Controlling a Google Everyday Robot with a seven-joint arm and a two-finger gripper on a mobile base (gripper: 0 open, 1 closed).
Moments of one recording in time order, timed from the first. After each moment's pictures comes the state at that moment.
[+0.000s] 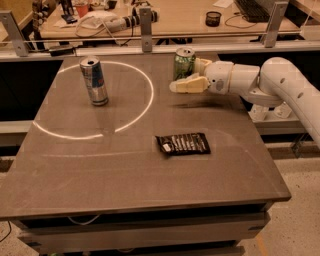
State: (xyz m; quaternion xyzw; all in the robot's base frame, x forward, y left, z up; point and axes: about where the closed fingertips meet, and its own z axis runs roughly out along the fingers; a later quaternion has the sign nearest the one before) arm 0.708 -0.081 0.870 -0.39 0.63 0.37 0.56
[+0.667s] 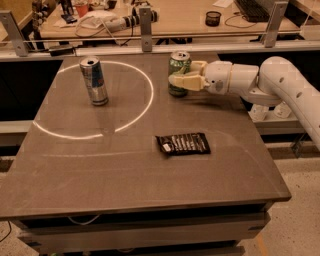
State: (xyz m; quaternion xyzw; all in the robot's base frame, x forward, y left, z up) arm 0.700 -0.074 0.872 -0.41 0.61 0.38 0.56
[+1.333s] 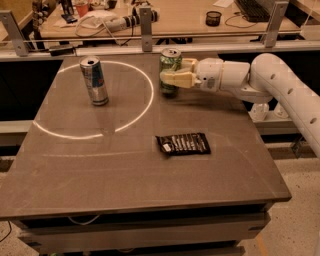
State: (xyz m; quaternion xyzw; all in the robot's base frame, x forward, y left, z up) arm 0.693 -0.046 0.884 -0.42 0.60 0.41 0.55
